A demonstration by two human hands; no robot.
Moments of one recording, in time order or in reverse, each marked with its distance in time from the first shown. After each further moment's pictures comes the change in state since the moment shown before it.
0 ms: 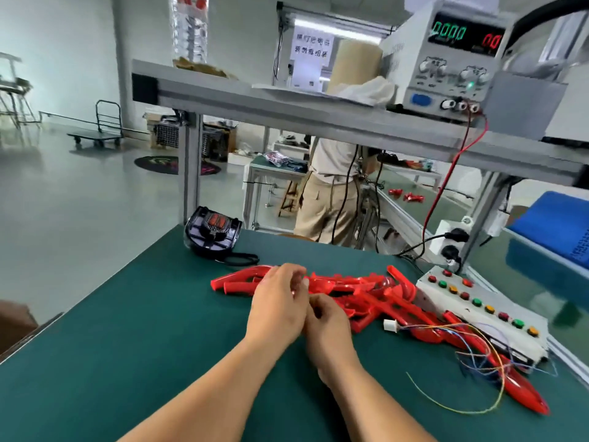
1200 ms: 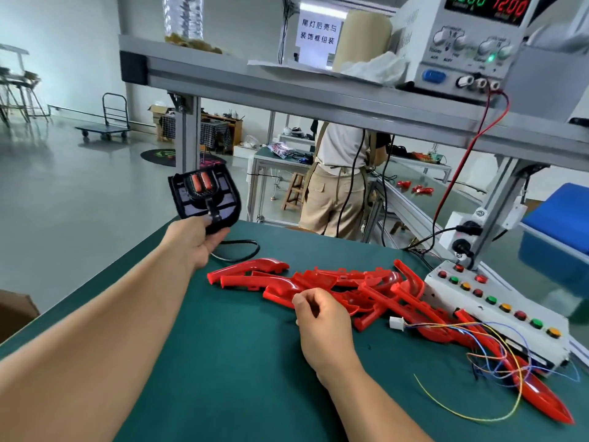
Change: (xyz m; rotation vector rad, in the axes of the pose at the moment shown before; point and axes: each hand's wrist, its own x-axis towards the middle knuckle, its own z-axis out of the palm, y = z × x) left_hand 0.121 -0.059 -0.082 -1.096 0.261 -0.745; right_hand -0.001 0.007 -0.002 -0.143 -0.058 -0.100
